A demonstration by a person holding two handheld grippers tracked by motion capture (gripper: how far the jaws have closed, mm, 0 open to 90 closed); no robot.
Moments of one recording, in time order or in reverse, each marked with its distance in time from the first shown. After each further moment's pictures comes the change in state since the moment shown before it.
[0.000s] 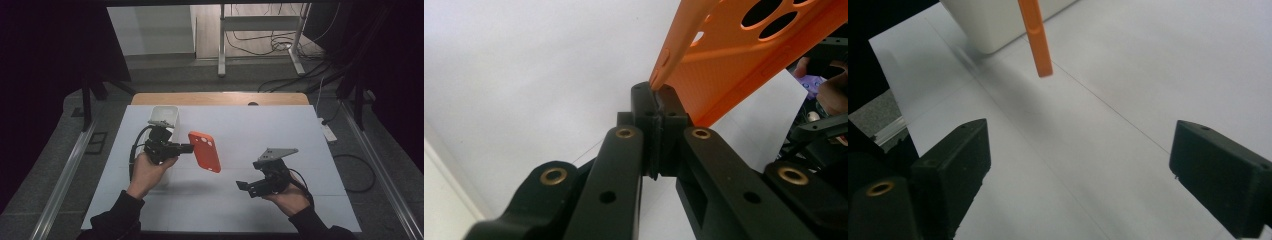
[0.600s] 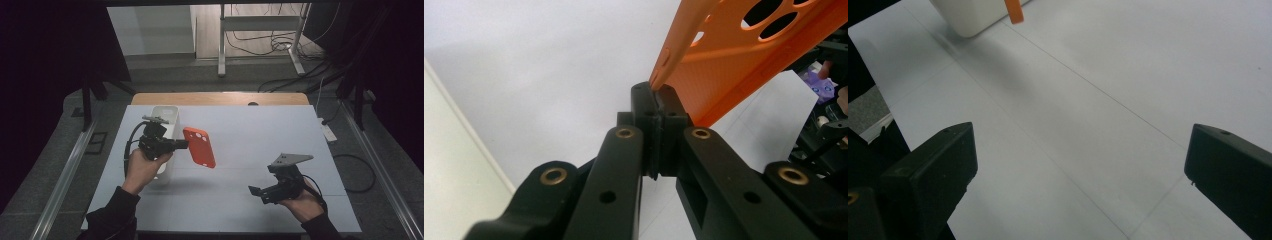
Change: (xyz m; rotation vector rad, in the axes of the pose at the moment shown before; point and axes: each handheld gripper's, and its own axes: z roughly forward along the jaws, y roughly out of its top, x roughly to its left) left arm 0.010 0.005 -0.011 -0.010 0.025 -0.008; right arm -0.010 -0.022 -0.022 0.001 -0.047 0.023
